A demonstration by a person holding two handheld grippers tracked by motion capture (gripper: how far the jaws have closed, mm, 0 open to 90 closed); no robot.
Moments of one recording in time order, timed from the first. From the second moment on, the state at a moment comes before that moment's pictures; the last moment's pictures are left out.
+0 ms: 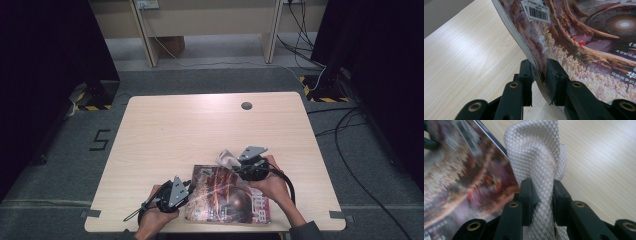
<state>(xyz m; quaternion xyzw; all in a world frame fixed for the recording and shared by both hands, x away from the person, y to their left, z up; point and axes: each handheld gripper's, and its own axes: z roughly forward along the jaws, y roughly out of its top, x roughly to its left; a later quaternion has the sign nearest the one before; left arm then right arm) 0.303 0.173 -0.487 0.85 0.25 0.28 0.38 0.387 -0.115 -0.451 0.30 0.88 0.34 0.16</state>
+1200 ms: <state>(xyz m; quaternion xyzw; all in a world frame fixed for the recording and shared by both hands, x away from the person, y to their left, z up) 0.303 0.172 -0.487 0.85 0.25 0.28 0.38 0.397 -0.180 -0.475 0.35 0.88 0.28 0.16</state>
